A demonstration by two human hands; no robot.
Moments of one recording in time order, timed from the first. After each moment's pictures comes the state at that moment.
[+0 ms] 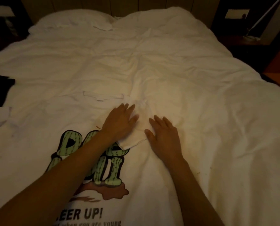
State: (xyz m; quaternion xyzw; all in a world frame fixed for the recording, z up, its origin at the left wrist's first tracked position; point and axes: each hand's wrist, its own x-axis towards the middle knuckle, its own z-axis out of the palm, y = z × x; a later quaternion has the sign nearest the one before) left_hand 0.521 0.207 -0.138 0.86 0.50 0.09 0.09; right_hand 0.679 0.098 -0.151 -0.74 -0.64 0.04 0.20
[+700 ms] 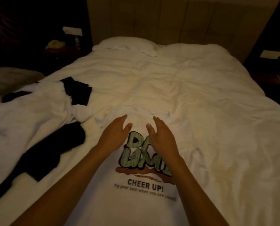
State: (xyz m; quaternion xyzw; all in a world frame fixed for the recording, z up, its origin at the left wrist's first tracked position) left_hand 0.313 0.096 -0.039 0.68 0.62 0.29 0.26; right_hand 0.491 0.071 -0.039 -0.65 -0.67 0.20 0.32
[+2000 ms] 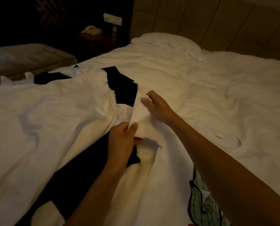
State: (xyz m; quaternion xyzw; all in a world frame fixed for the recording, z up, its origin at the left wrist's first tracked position) left_hand 0.158 0.173 -0.104 0.32 0.55 0.63 0.44; right_hand 0.264 0.313 -0.064 -0.45 -0.80 0.26 0.30
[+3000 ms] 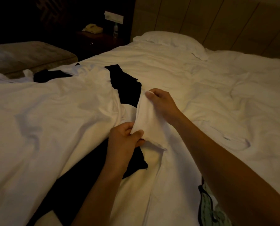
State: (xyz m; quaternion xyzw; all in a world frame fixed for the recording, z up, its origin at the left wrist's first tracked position) left_hand 0.142 0.168 -0.101 0.33 0.52 0.63 0.48; right_hand 0.252 0.330 -0.069 -0.45 -0.72 0.34 0.40
